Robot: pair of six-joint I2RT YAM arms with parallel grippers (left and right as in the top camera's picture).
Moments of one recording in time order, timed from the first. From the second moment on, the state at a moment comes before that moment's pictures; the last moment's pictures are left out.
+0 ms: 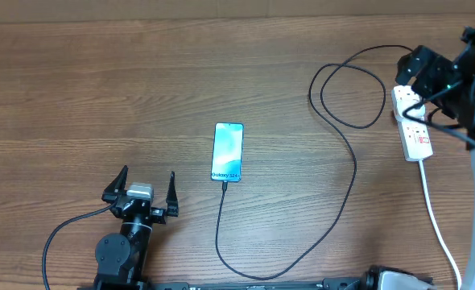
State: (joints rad) left arm -0.12 0.02 0.01 -0.08 0.01 0.06; right arm -0.19 1.37 1.60 -0.99 -0.09 0.36
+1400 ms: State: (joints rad) left arm -0.12 0.02 0.01 -0.08 0.01 0.06; right arm -0.17 1.15 1.60 -1.00 -0.09 0.36
